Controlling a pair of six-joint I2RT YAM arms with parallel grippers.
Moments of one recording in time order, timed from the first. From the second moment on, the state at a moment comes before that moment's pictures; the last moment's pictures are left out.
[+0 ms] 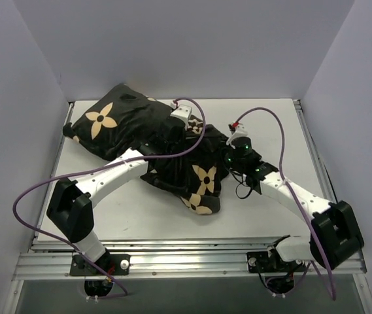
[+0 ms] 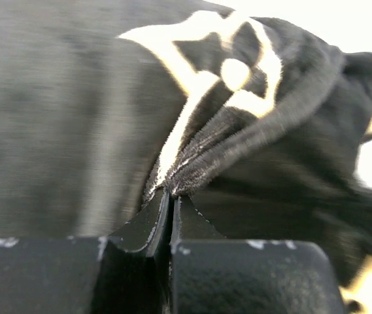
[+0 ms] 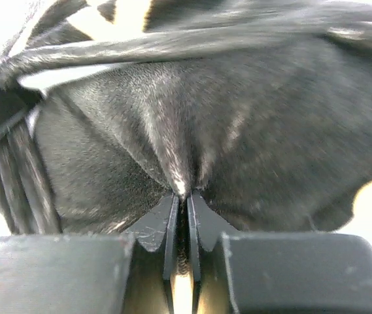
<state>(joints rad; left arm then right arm) -0.76 1.66 1.38 -0.27 -0.37 -0.22 0.51 1.36 0.80 0.07 -0.03 0.55</state>
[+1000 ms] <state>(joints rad) -0.67 1.54 1.23 -0.27 -0.33 -0.32 0.54 1.24 1.07 -0.32 0.21 0.63</state>
